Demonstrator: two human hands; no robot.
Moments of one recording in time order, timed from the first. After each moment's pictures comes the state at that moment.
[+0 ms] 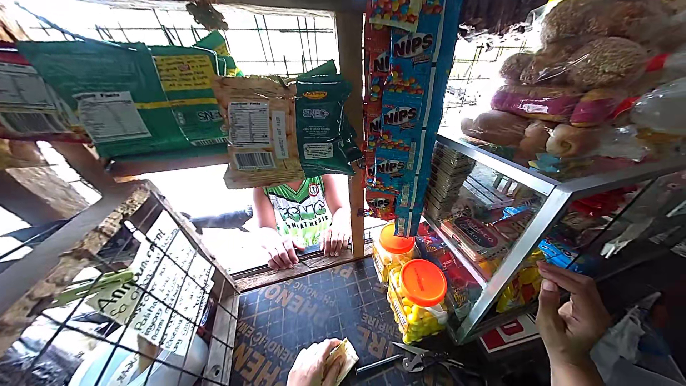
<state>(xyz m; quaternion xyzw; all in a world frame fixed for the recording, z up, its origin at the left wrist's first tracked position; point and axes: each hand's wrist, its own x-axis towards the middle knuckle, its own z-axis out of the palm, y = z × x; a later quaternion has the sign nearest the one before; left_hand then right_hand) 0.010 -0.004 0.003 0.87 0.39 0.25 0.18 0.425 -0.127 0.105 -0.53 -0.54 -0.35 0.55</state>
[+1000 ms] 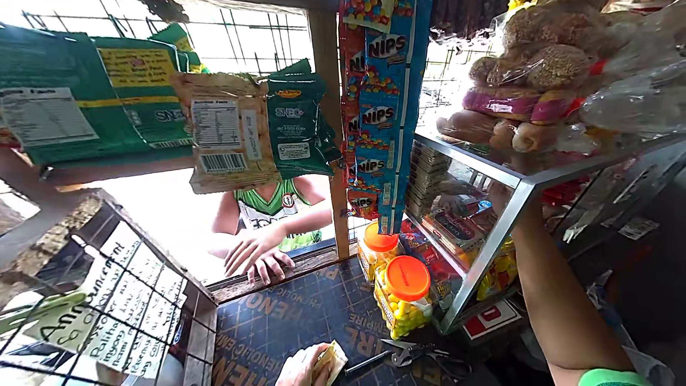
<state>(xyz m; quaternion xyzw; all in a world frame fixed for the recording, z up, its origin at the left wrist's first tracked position) 0.010 -0.005 0.008 0.87 0.38 0.23 0.21 0.454 -0.039 0.234 -0.69 -0.47 -0.21 0.51</state>
